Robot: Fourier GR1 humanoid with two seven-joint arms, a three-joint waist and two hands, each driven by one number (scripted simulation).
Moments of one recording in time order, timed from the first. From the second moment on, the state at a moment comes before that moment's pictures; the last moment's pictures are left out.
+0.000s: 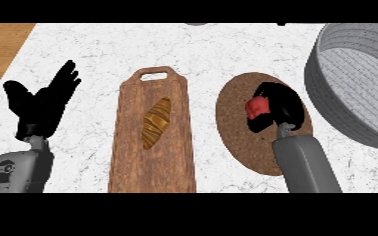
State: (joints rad) left arm -0.22 0.25 0.16 -1.43 0.05 -0.06 0.25; right arm -0.36 -0.02 -0.01 -1.27 1.10 0.08 0.43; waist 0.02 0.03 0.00
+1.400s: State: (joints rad) left arm -0.29 0.22 0.10 -1.40 0.03 -0.07 0.25; right arm -1.25 -0.13 -0.39 -0.71 1.64 -0.56 1.11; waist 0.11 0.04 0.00
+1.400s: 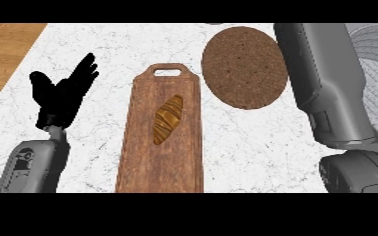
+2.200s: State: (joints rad) left arm -0.28 0.23 0.12 -1.40 0.03 -0.07 0.24; right arm -1.37 -0.35 -0.53 -0.49 1.88 -0.55 1.18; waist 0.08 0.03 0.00
